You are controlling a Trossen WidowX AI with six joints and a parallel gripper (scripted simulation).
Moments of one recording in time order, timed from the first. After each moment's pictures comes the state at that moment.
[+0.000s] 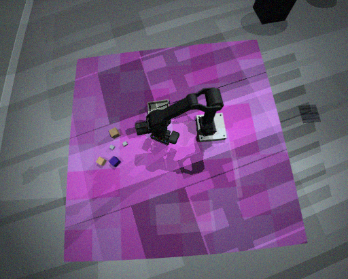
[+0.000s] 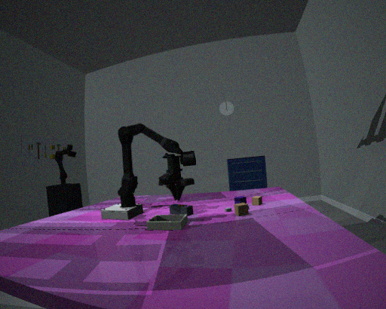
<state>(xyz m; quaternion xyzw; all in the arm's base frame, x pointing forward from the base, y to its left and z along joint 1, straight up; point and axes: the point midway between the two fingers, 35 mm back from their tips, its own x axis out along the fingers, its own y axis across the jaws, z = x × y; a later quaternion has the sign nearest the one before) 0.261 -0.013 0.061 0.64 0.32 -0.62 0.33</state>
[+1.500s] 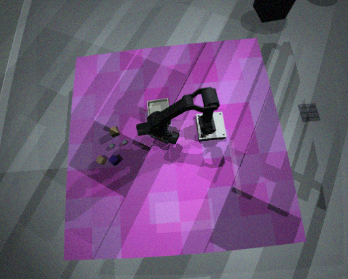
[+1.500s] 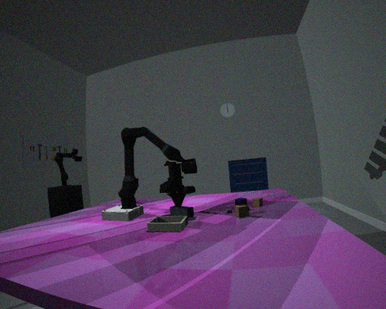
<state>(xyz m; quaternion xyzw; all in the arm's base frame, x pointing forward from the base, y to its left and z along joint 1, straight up) 0.261 -0.014 0.033 0.64 0.32 -0.62 0.33</state>
